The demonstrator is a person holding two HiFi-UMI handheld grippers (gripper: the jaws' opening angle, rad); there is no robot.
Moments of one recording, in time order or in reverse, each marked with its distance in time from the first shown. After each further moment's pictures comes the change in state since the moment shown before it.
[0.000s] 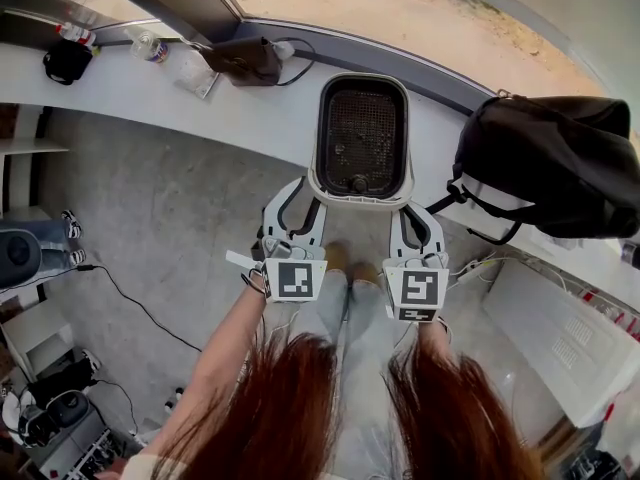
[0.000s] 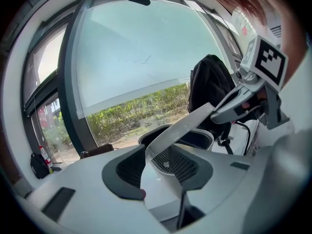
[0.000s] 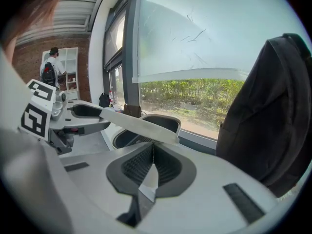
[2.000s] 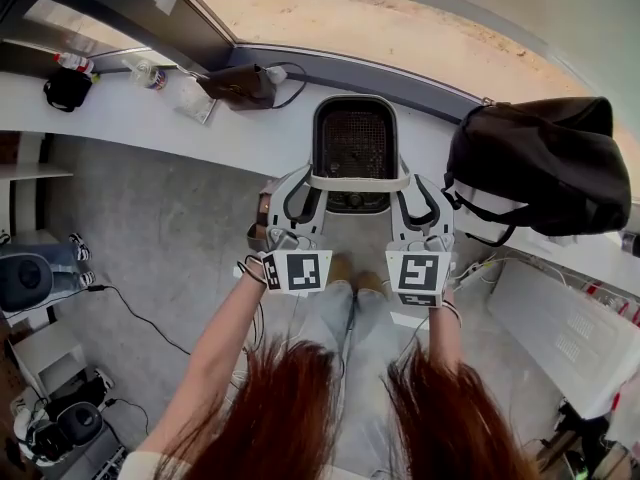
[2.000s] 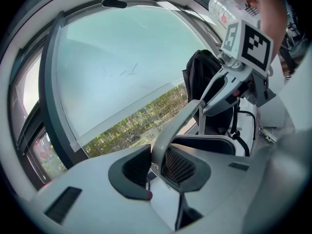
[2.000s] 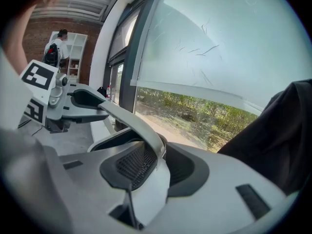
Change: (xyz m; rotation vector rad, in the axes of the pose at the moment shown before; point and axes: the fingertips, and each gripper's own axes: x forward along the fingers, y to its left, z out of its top) left arm 0.037 0.023 0.060 0.257 -0.069 -0.010; right arm 0.018 -0.038 0.063 -0.195 -0.041 -0.084
